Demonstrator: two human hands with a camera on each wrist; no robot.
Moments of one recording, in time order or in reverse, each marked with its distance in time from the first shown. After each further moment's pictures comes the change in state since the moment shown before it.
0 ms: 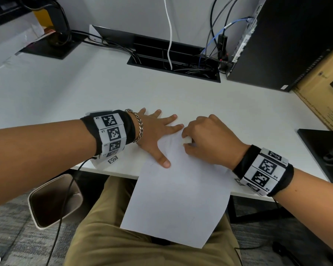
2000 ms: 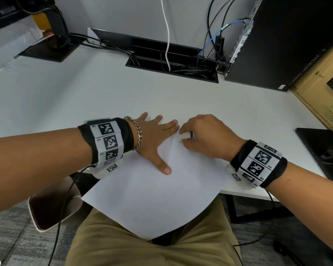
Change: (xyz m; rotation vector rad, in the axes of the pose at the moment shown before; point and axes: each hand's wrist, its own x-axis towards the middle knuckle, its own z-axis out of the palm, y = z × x) left_hand -0.007 0.012 0.007 -0.006 0.018 0.015; right_hand 0.009 0.011 0.000 0.166 -0.018 0.049
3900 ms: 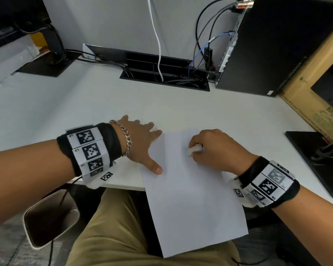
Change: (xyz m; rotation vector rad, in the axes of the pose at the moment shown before) left_hand -0.031 0.002 -0.019 0.105 -0.004 -0.220; right_hand -0.033 0.022 0.003 0.144 -0.059 0.256
